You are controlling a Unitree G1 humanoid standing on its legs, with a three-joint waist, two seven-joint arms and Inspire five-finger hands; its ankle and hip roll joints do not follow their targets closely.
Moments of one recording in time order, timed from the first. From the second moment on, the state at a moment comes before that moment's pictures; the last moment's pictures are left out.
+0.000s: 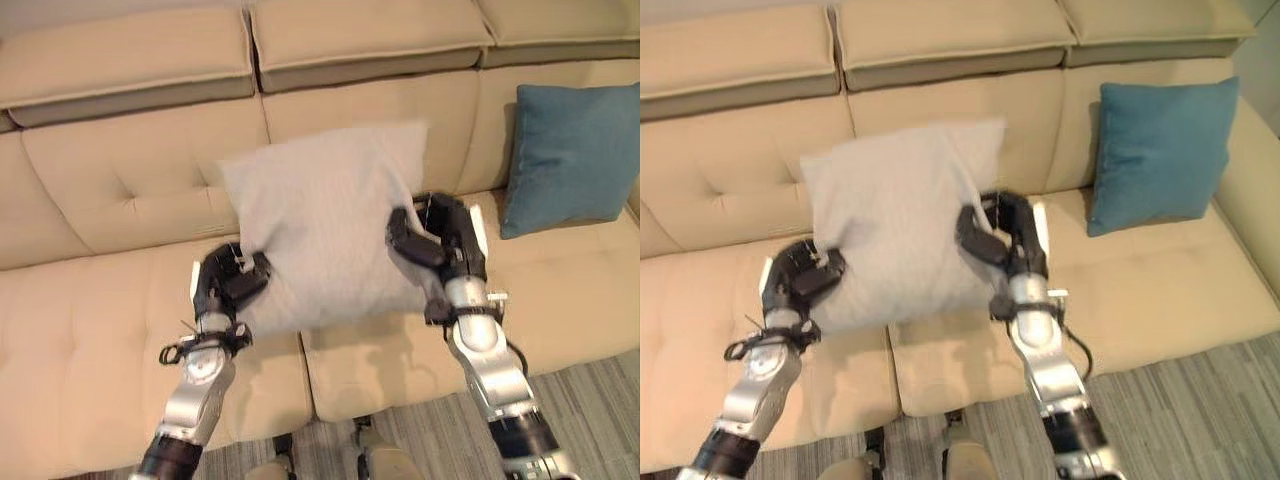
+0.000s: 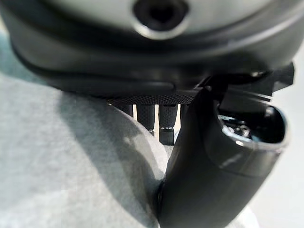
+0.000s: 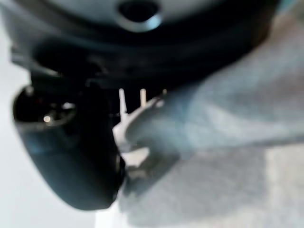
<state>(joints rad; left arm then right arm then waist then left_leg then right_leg) -0.20 0.32 -0.14 0.10 -0.40 -0.14 0.41 -0.38 -0.34 0.17 -0.02 0.00 -0.06 -0.35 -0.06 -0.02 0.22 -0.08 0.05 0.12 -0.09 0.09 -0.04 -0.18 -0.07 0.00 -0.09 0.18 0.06</state>
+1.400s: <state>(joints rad) -1.05 0.51 -0.46 0.84 -0.39 -0.14 0.40 -1.09 -0.52 0.52 0.76 0.09 0.00 -0.40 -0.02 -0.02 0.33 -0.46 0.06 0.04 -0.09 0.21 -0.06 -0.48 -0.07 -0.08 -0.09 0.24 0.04</state>
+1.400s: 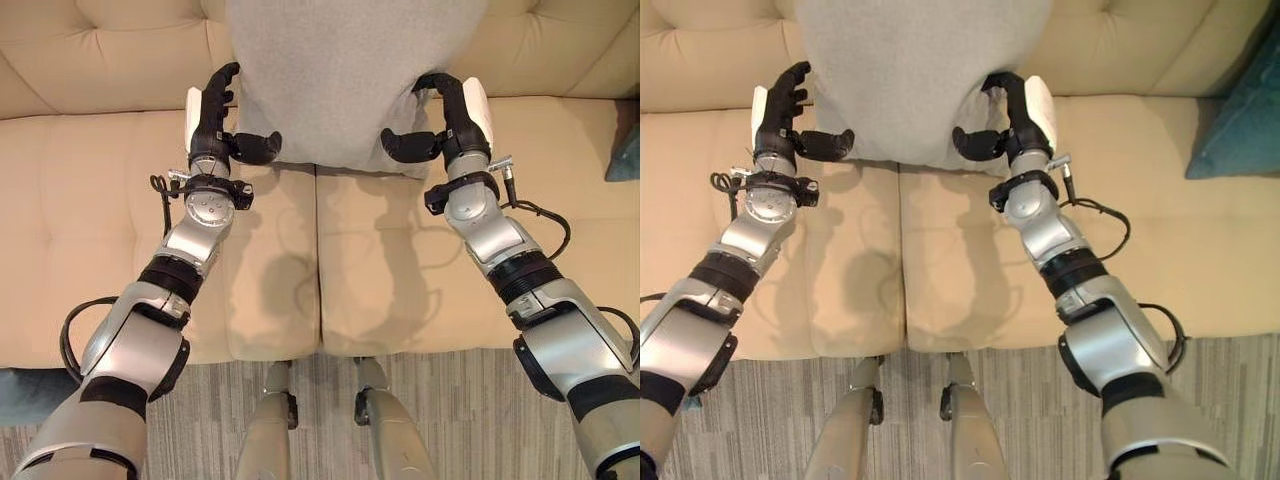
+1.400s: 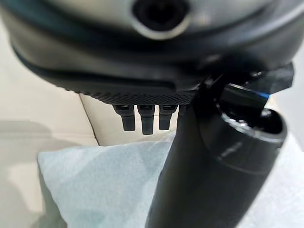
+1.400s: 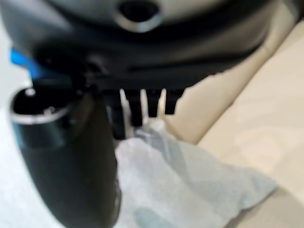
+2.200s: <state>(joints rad) -0.41 0.51 -0.06 0.44 -0.35 -0.15 0.32 -0.19 -0.46 -0.02 0.33 0.13 -0.09 -0.24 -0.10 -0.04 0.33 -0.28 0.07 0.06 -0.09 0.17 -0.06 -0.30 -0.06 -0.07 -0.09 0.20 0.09</state>
